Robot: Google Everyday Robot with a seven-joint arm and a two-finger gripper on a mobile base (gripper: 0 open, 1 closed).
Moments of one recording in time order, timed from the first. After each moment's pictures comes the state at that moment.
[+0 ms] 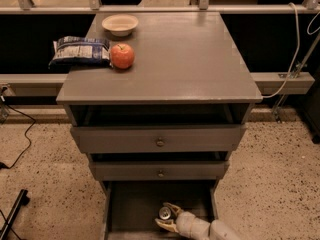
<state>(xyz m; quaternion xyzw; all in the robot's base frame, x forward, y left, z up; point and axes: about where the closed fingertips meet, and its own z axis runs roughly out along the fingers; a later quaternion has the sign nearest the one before) 0.492 -0.023 0.202 -0.39 0.68 0.33 0.53</state>
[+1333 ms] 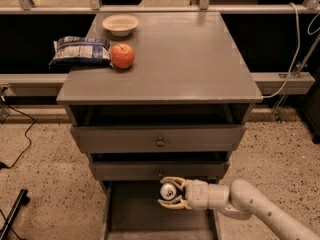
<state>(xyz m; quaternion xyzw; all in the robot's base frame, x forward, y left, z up) 0.468 -0.025 0.499 -0.54 0.52 0.36 0.56</state>
